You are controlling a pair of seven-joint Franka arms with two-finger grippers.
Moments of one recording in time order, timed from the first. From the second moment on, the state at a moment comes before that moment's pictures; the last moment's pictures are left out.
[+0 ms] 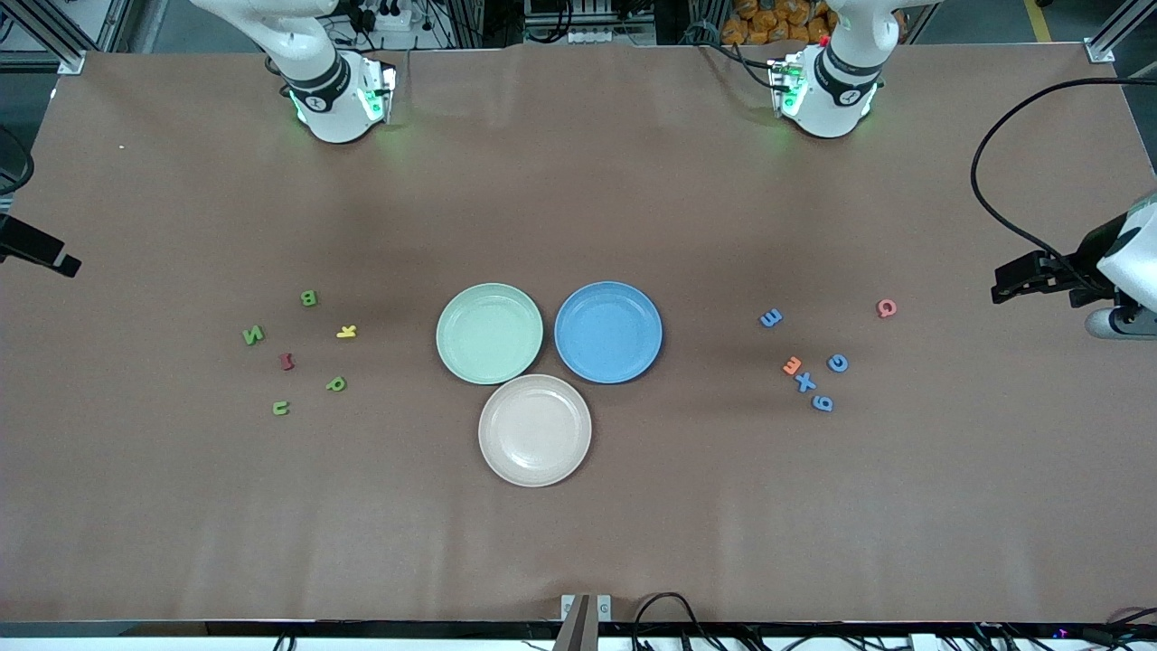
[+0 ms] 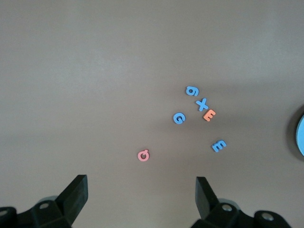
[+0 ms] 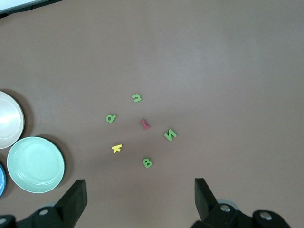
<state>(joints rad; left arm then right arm) 0.14 0.15 -0.14 -1.55 0.02 1.66 0.07 -0.08 0.06 -0.10 -1.50 0.06 1.57 0.06</state>
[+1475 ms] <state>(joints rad) 0.13 0.25 -0.19 -2.00 0.04 2.22 -0.09 -0.02 0.11 -0.10 -1.86 0.11 1.93 -0.07</state>
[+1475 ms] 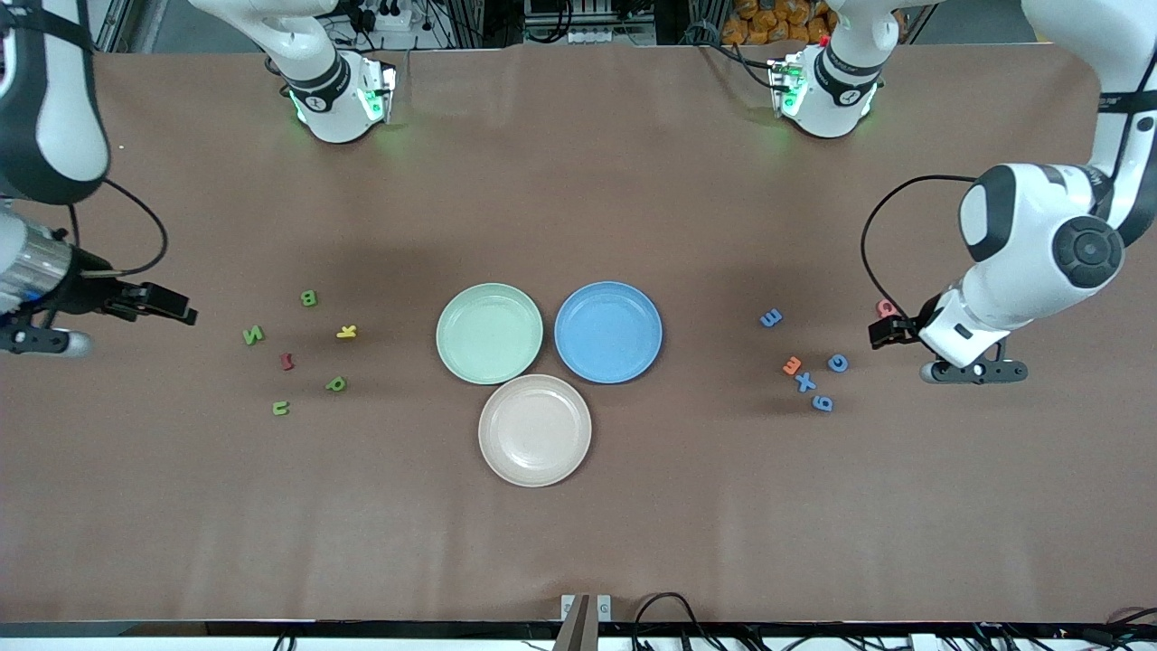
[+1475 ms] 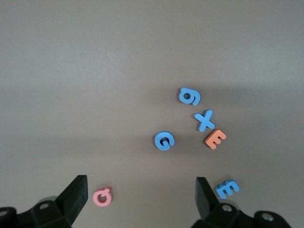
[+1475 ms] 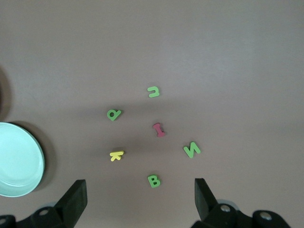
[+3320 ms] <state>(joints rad) -0.11 0.56 -0.10 -1.94 0.07 2.45 -0.61 0.06 0.10 -0.10 -2.45 0.07 2.56 -0.36</state>
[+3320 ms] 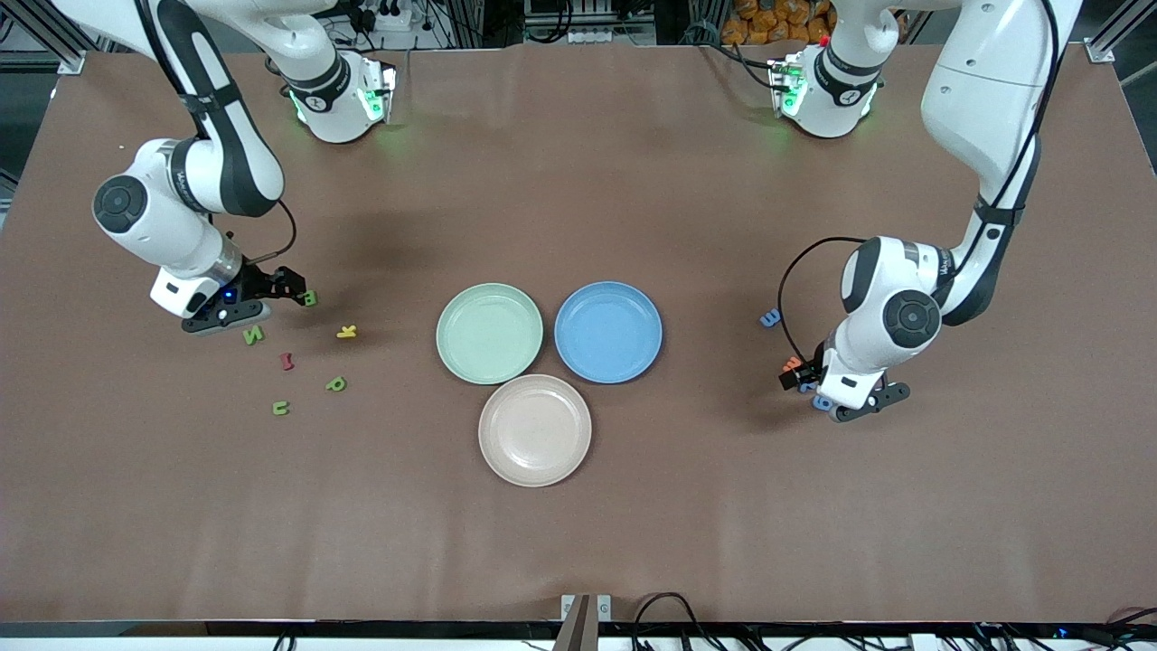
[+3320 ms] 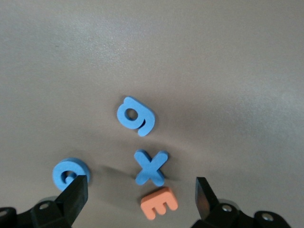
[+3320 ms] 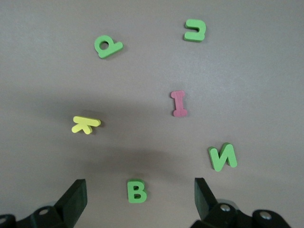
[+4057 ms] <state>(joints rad) -0.12 0.61 -0.08 -1.91 0.07 2.49 -0.68 0.05 0.12 -0.10 -2.55 0.06 2.71 -0.37</state>
